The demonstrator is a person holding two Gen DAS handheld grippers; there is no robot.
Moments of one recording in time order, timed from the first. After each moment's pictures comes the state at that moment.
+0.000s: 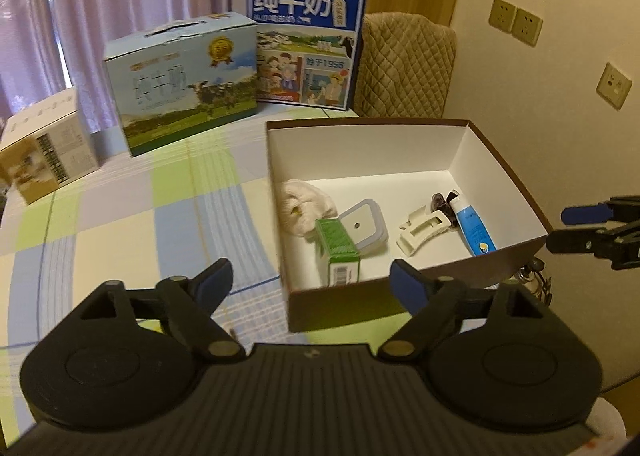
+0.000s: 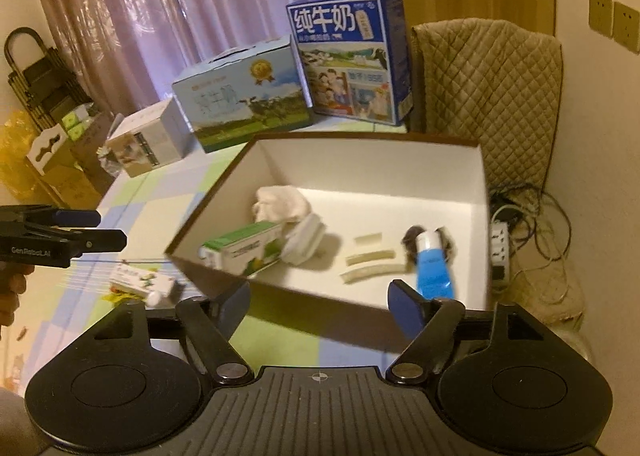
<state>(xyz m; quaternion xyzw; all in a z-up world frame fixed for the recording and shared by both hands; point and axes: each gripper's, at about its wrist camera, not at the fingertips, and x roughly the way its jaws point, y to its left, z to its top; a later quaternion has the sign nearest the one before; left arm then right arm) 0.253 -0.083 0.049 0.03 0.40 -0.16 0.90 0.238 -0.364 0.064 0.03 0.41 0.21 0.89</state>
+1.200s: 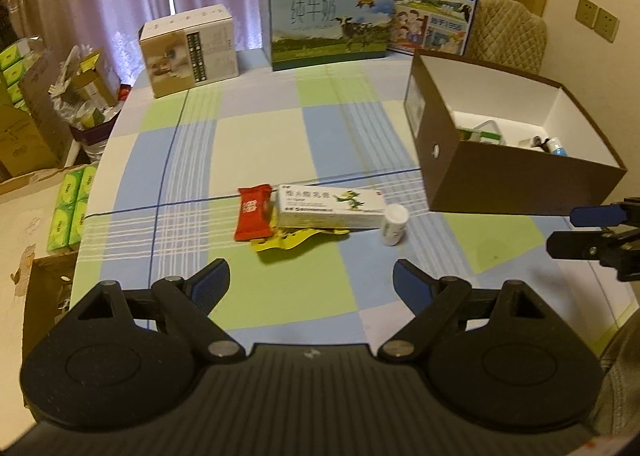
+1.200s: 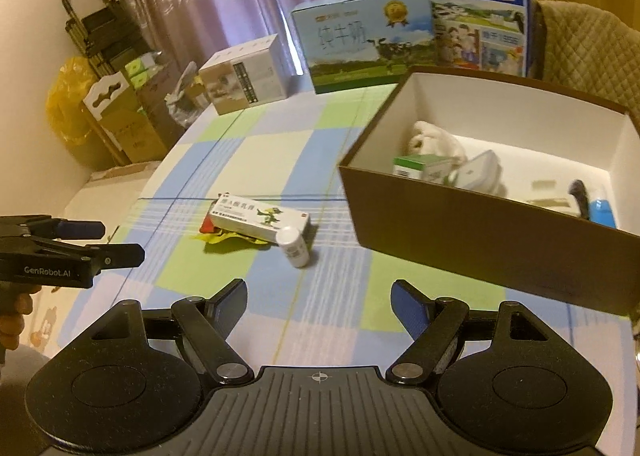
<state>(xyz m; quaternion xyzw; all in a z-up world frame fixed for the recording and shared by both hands) 0.148 0.052 0.002 0.01 0.43 -0.03 0.90 0.171 -0.202 -0.005 0.01 0.42 0.29 0.86</state>
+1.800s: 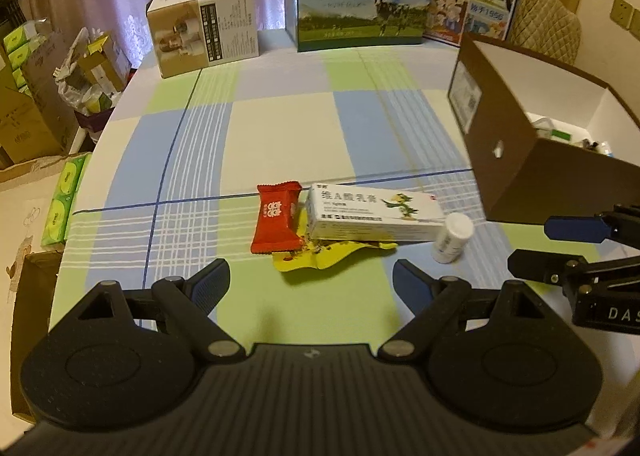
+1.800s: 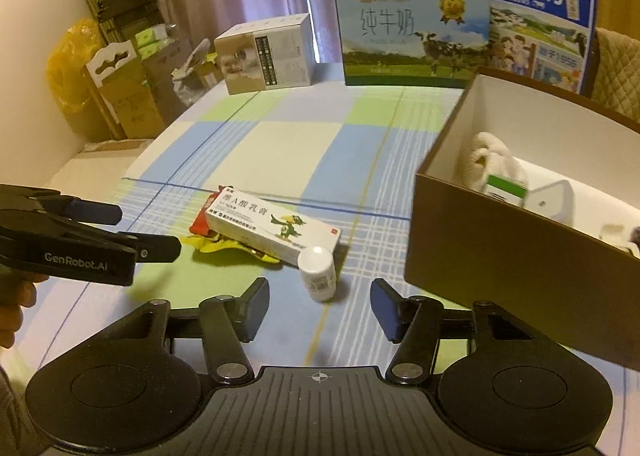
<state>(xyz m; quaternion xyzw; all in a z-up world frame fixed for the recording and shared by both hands) 0.203 0.074 -0.055 0.01 0.44 0.00 0.90 0.210 -0.125 -0.065 -0.05 0.40 0.30 0.87</state>
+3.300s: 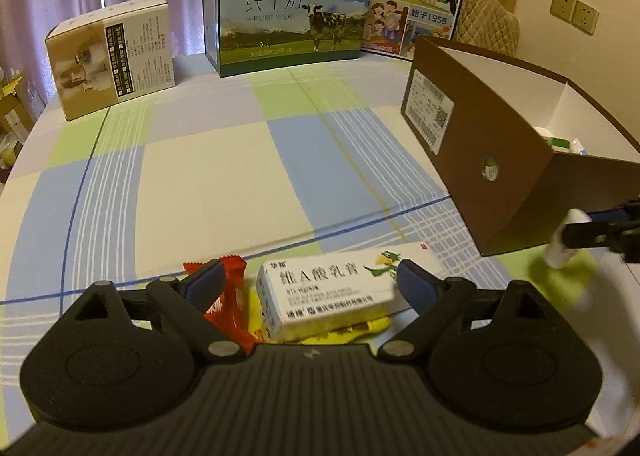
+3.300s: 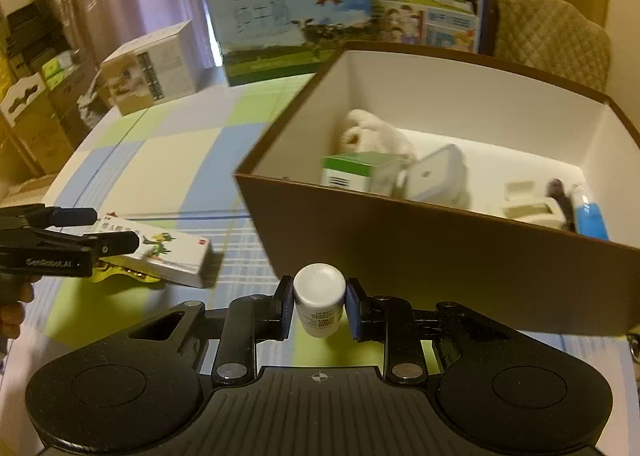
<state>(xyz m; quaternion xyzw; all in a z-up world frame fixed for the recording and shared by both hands) 0.276 0.079 -0.104 0.01 0.39 -0.13 0.91 0.246 -0.187 -0.068 -0.02 0.42 0.17 0.89</state>
